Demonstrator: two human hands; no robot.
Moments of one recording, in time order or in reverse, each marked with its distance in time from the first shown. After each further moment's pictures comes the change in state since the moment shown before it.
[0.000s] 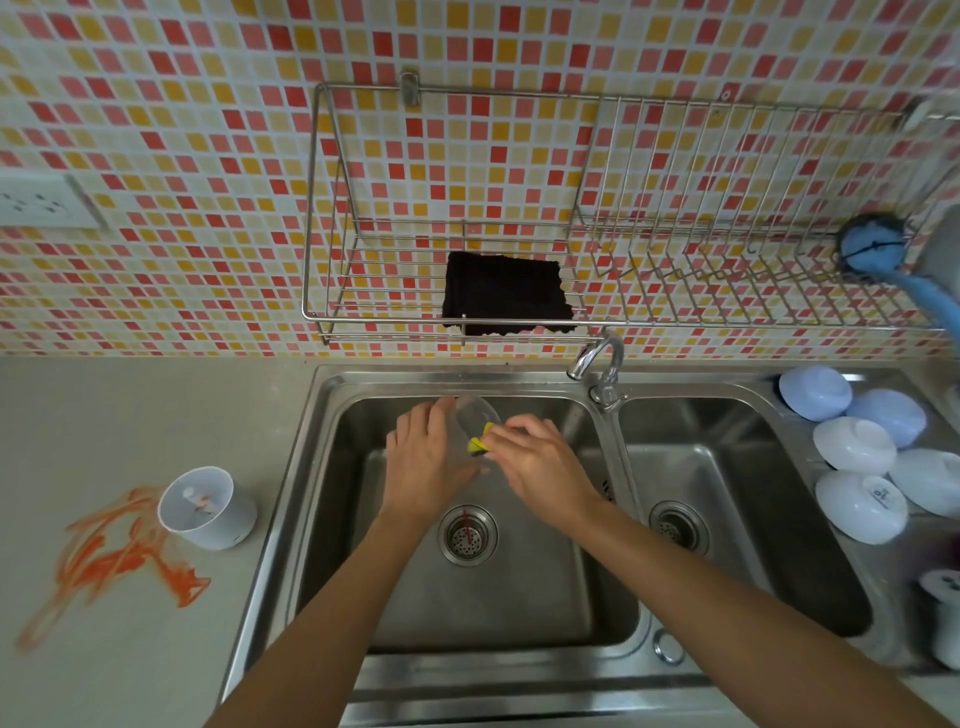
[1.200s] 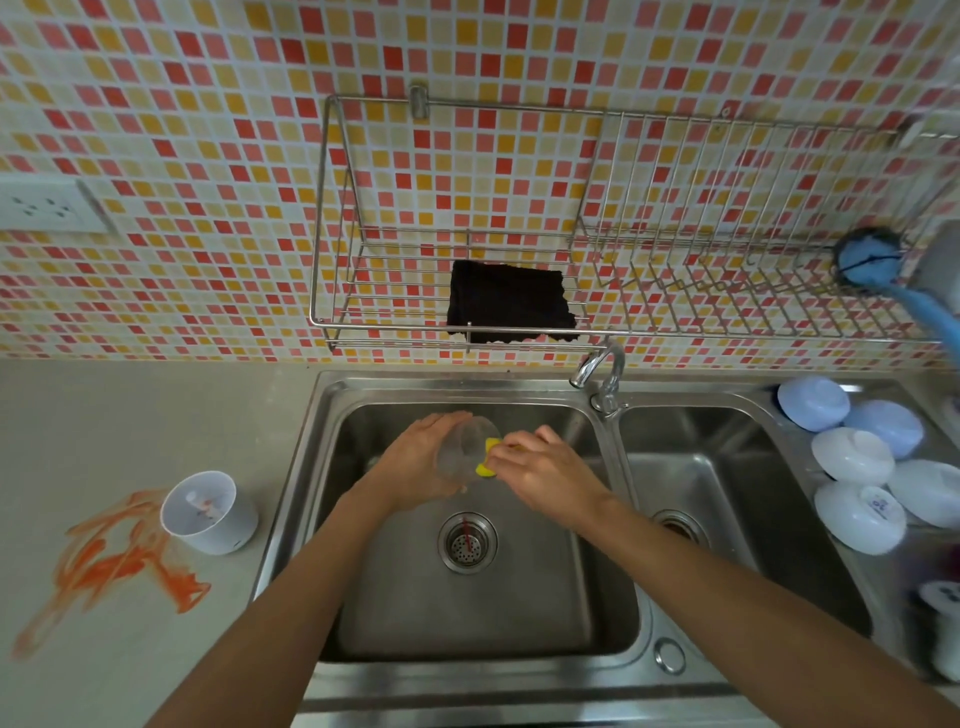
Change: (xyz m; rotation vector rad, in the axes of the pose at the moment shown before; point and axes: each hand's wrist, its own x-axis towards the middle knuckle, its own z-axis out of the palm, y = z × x) left_hand 0.021 -0.023 -0.023 -0.214 -0.420 0.167; right_hand -0.003 0.018 0.008 -0.193 -0.143 -0.218
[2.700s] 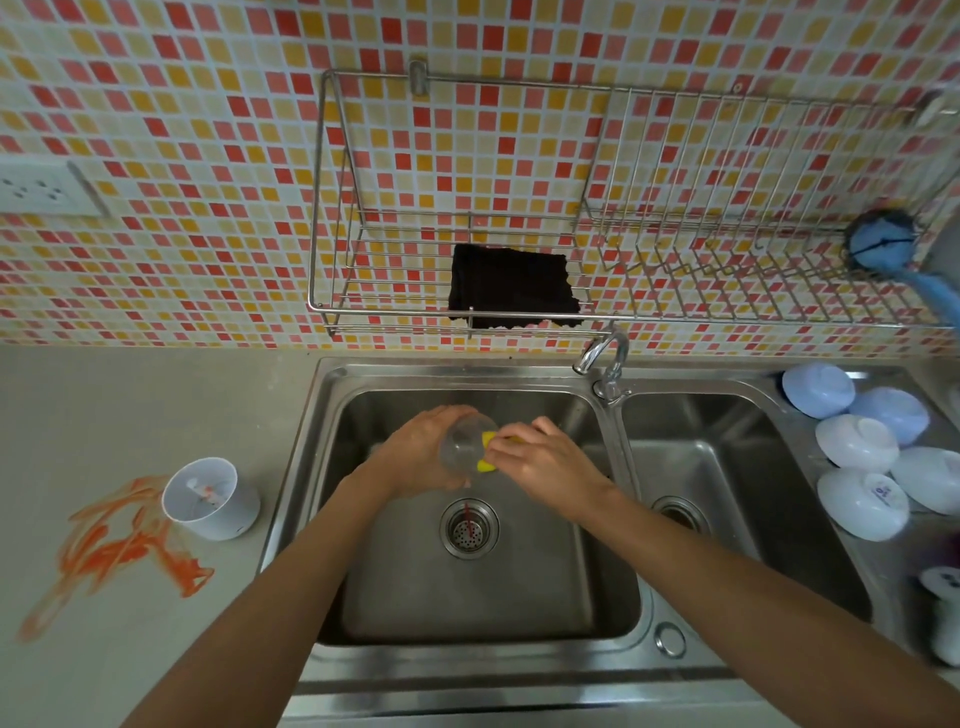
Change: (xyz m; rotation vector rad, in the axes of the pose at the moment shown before) left_hand 0.003 -0.006 0.003 -0.022 -0.080 -0.010; right_hand 0.000 -0.002 0.003 -0.014 0.000 -0.044
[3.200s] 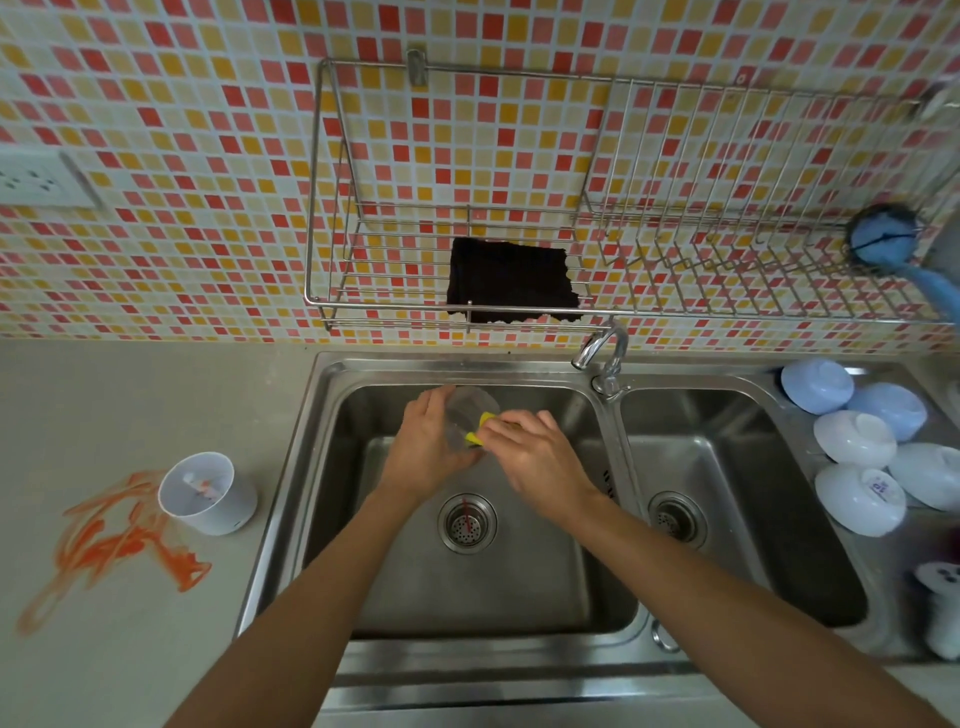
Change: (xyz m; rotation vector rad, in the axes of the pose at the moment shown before) left_hand 0.000 0.013 0.025 -0.086 0.412 -0.094; right_hand 0.007 -0.017 -0.002 0.130 0.145 0.227
